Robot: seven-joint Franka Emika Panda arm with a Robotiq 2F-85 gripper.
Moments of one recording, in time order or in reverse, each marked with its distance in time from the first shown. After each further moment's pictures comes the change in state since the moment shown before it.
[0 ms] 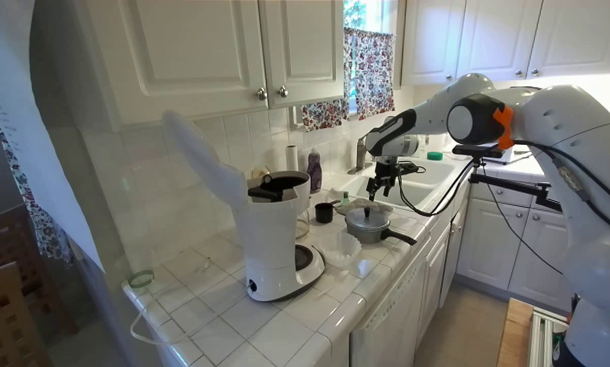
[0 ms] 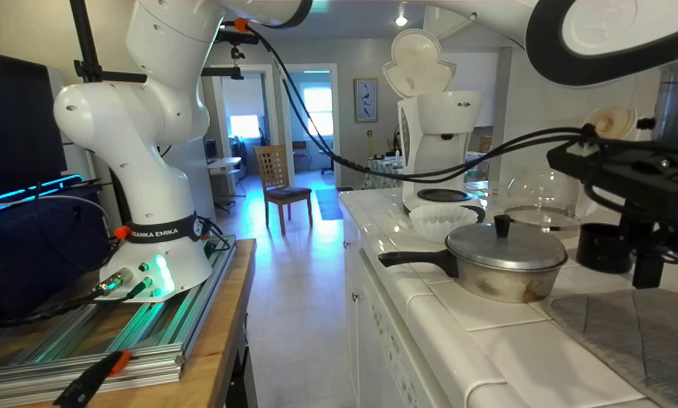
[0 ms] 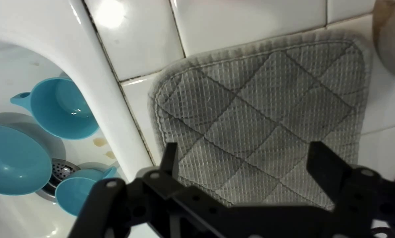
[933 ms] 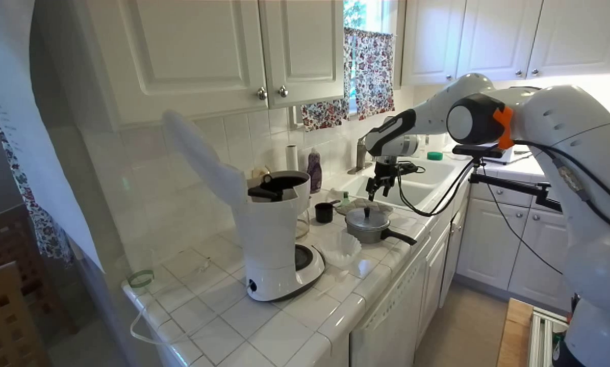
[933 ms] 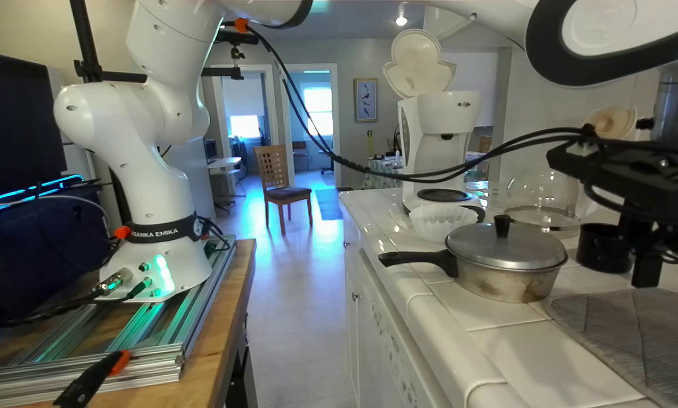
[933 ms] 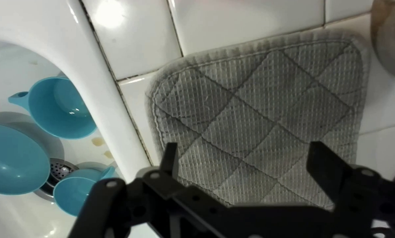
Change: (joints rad) arm 0.003 0.000 0.000 0.000 0.000 0.000 0.001
